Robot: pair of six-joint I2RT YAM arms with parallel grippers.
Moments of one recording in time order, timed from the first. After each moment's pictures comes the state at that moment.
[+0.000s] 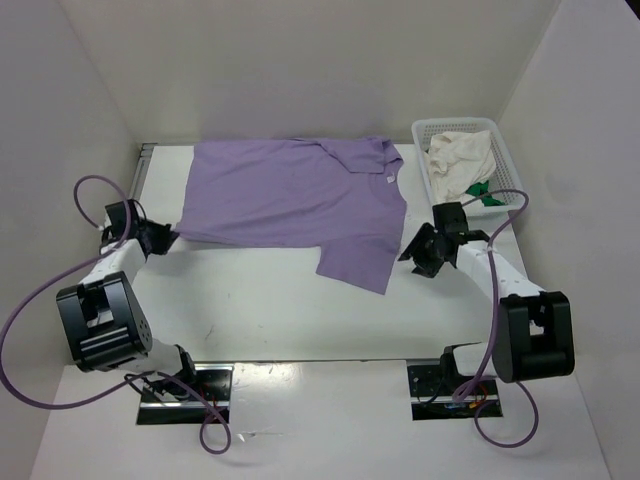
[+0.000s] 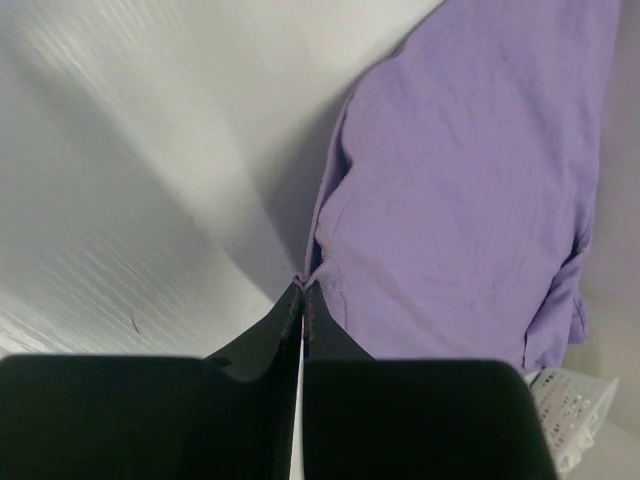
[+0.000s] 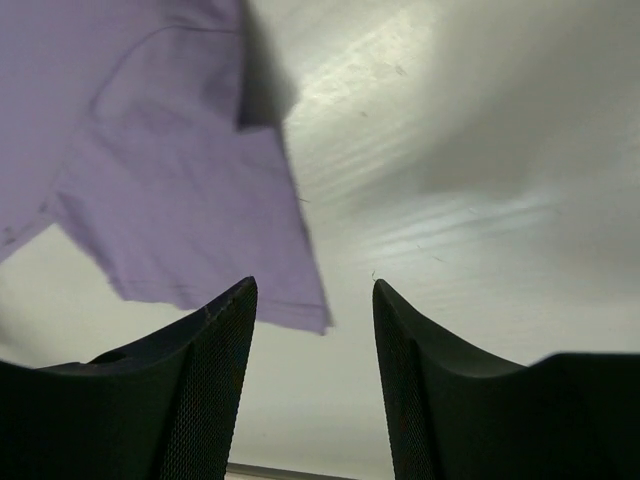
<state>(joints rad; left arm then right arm) 0.38 1.44 0.81 -0.18 0.16 -0.97 0.09 1.32 0.79 -0.50 -0.13 0.76</state>
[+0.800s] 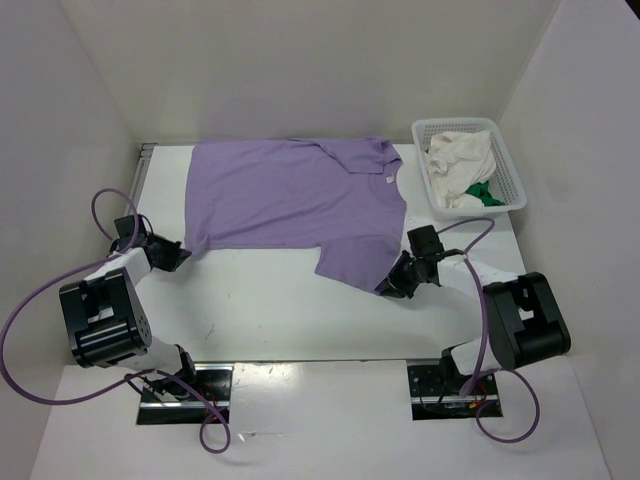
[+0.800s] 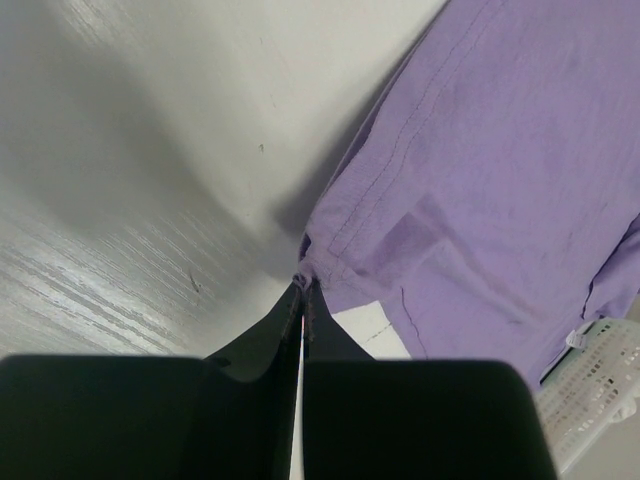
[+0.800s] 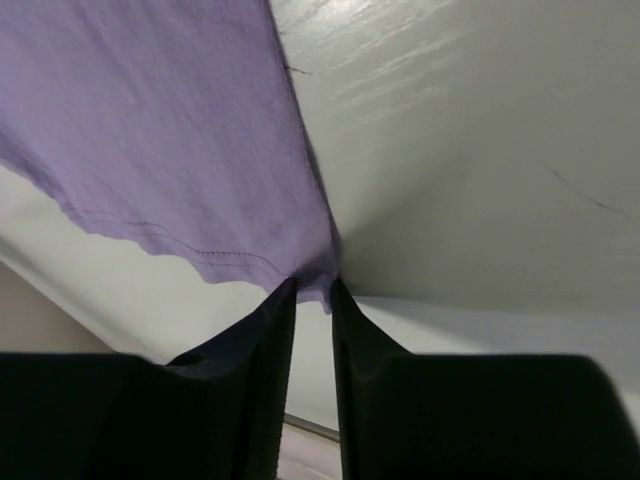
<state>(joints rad) 0.40 1.48 0.71 -0.16 0.25 -0.89 0.25 1.41 0.58 -0.31 -0.28 0.97</state>
